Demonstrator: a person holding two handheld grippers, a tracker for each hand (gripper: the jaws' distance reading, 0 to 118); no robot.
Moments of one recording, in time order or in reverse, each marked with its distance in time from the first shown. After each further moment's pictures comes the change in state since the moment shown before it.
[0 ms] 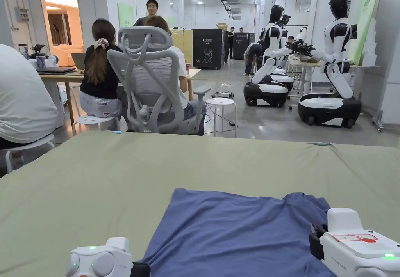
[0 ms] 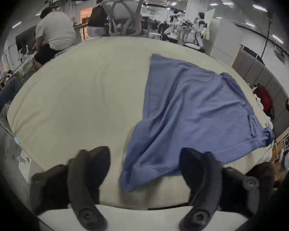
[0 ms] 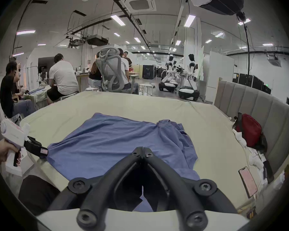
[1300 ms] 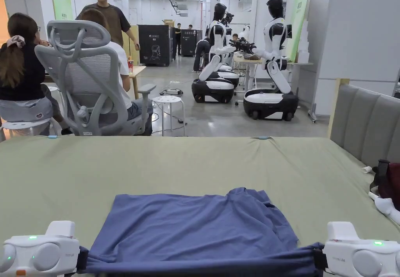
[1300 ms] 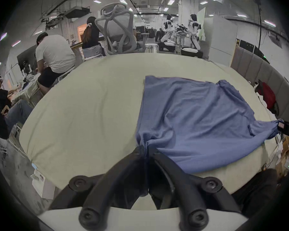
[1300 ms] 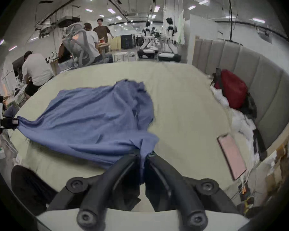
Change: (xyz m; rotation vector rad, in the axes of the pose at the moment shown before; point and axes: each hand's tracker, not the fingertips) left arm 0.065 0.059 0.052 0.124 0.082 -0.127; right arm 0.144 -0.032 -0.025 -0.303 -0.150 -0.144
